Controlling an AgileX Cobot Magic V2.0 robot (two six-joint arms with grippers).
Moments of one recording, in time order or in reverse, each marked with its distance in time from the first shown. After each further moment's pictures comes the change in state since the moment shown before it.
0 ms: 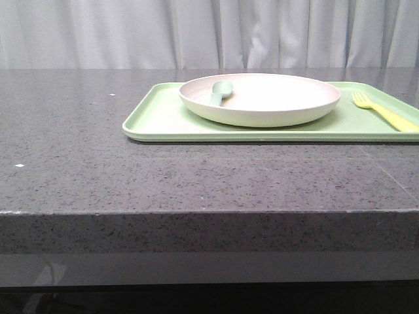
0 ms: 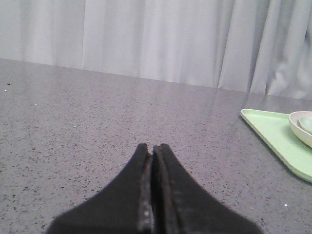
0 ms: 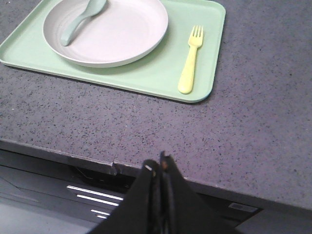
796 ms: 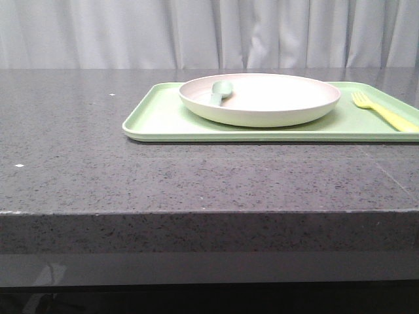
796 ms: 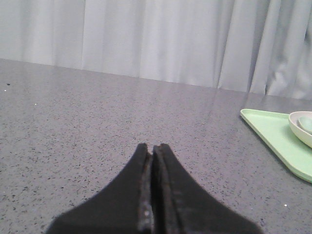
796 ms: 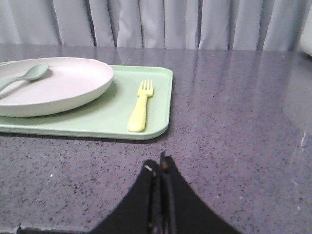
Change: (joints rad) left arm 0.000 0.000 0.000 0.000 0.000 0.000; right arm -0.134 -0.415 0.840 -0.017 -0.932 0.000
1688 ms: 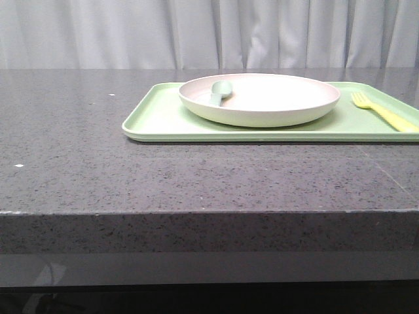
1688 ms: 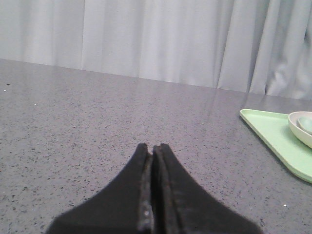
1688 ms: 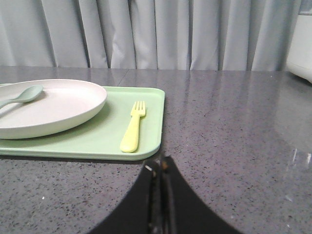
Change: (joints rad) left arm 0.000 0.000 0.000 -0.005 -0.002 0.000; right arm -0.024 0.000 0.001 0.000 -0.053 0.006
